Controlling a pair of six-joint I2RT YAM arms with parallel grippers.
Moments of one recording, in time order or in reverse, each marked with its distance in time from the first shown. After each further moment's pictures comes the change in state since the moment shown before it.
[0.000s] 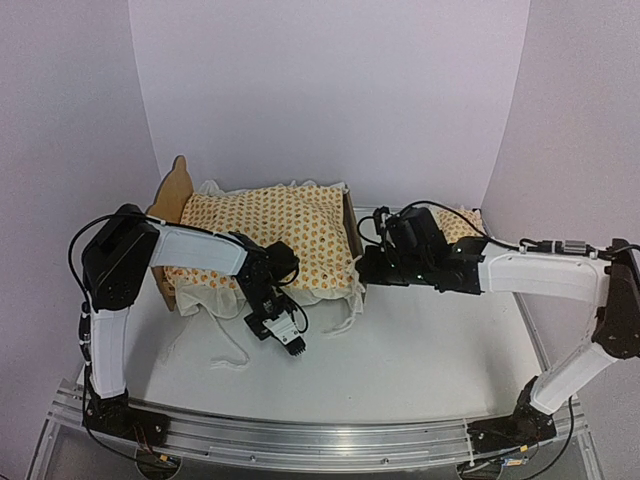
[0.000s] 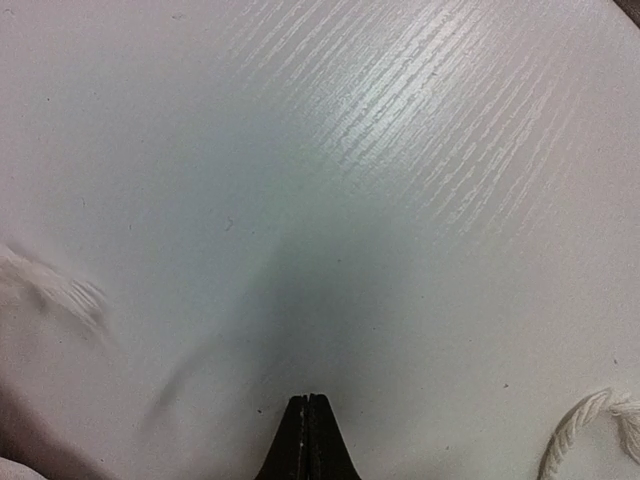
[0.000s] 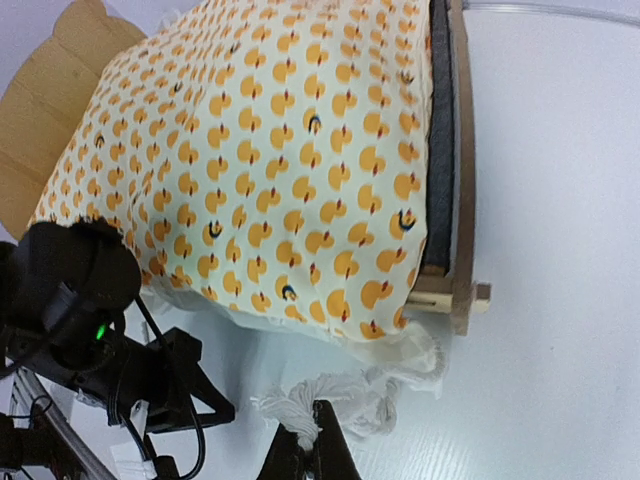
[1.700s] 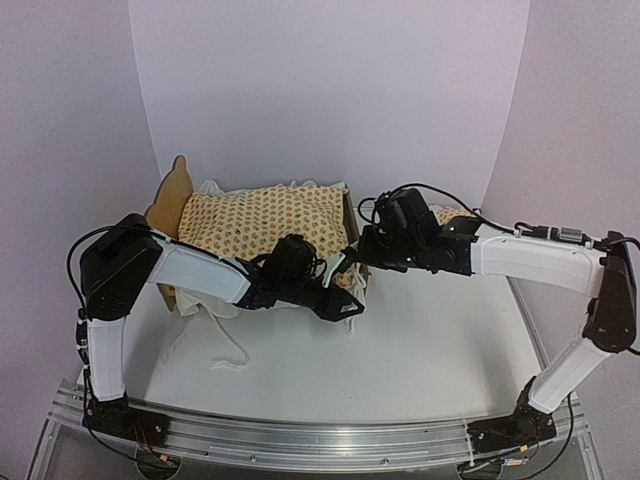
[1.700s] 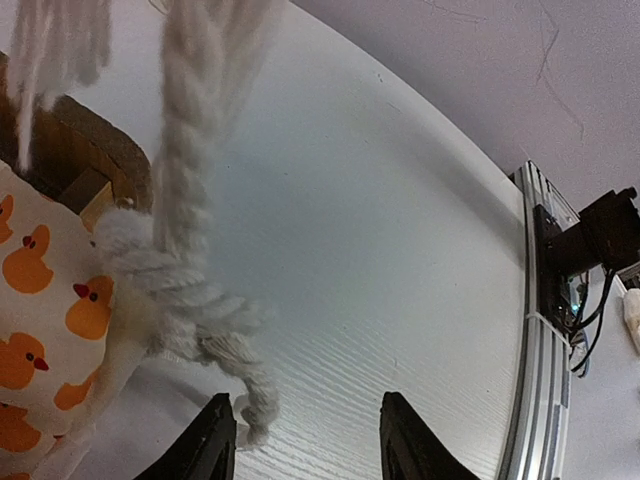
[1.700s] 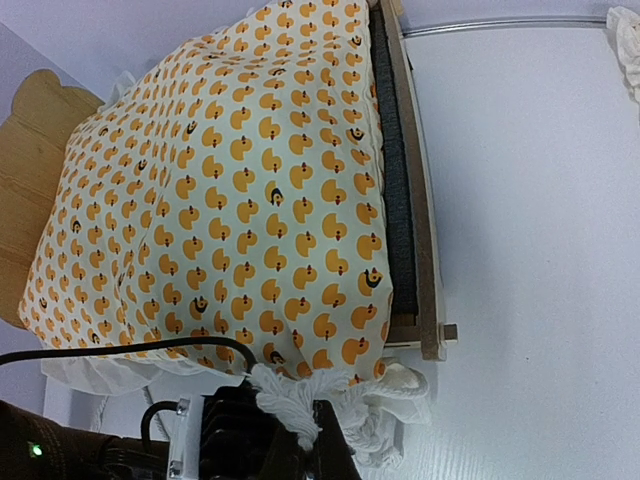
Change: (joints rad) left arm -0.122 -0.046 -0.162 1.015 0.043 -1.982; right arm 0.000 0.060 0.190 -0.157 0.143 0.110
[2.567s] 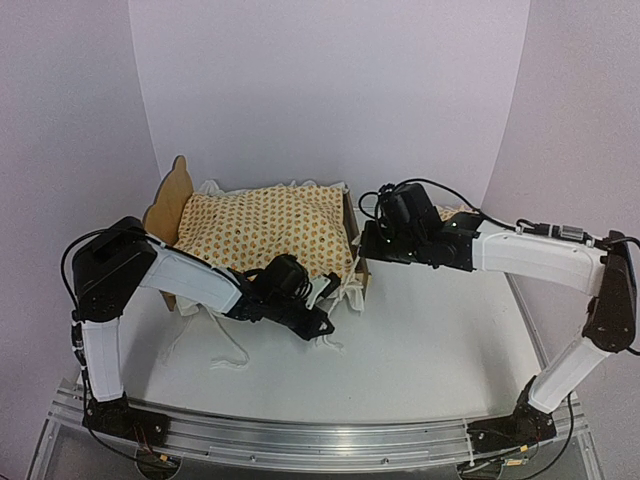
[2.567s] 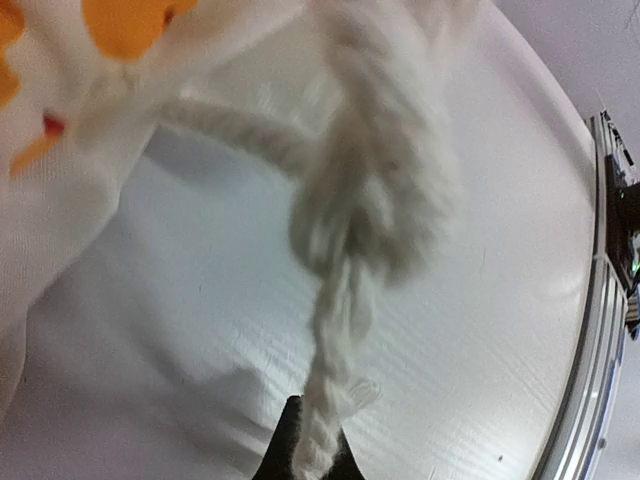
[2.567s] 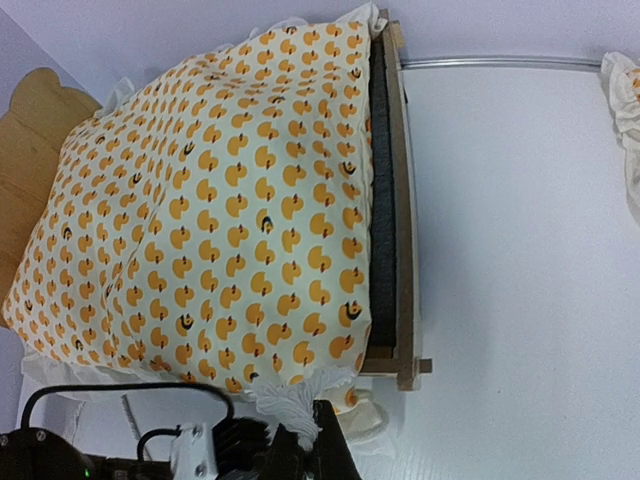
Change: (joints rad) left arm -0.007 -0.021 -0.107 -0.132 -0.112 -0.014; right arm -0.021 0.000 0.011 0.014 0.031 -0.101
